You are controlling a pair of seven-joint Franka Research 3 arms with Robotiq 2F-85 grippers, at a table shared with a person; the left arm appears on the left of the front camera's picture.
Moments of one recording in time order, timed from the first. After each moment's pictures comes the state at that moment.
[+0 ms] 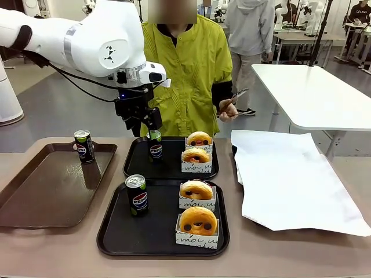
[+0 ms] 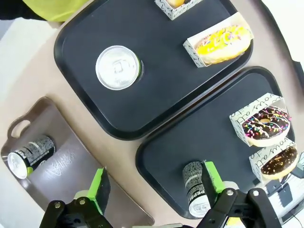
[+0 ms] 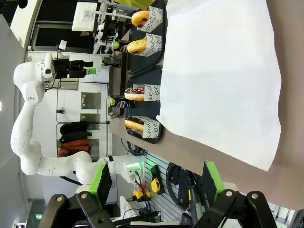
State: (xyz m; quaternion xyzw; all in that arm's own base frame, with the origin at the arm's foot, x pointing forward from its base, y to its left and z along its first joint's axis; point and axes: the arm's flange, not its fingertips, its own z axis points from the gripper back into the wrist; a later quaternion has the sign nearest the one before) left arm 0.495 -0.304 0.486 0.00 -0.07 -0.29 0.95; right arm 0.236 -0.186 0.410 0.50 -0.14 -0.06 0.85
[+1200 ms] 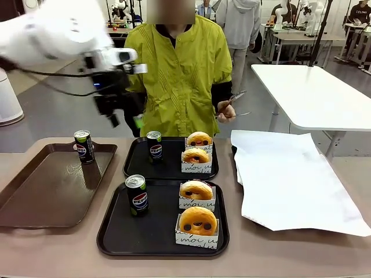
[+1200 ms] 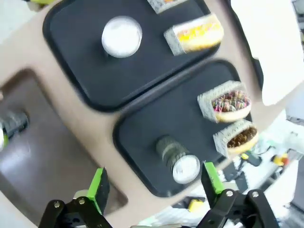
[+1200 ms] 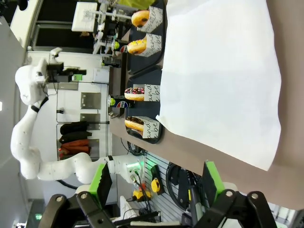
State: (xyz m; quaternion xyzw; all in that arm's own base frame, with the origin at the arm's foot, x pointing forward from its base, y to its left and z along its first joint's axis) left arm 0.483 -0.213 0.517 -0.14 -0.03 -0.23 0.96; right arm 0.236 -0.186 0.410 0.50 -0.14 -0.06 0.85
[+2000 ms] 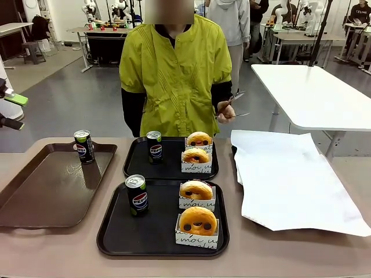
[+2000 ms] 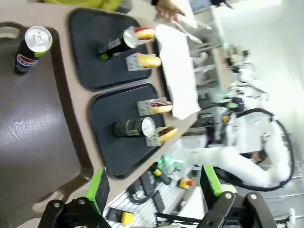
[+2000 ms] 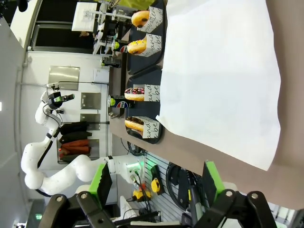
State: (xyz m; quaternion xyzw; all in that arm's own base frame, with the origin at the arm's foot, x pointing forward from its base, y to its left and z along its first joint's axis) left arm 0.383 0.079 0.513 -0.49 -0.12 -0.07 0.86; right arm 0.236 -0.187 0.411 0.50 -0.14 -0.06 0.85
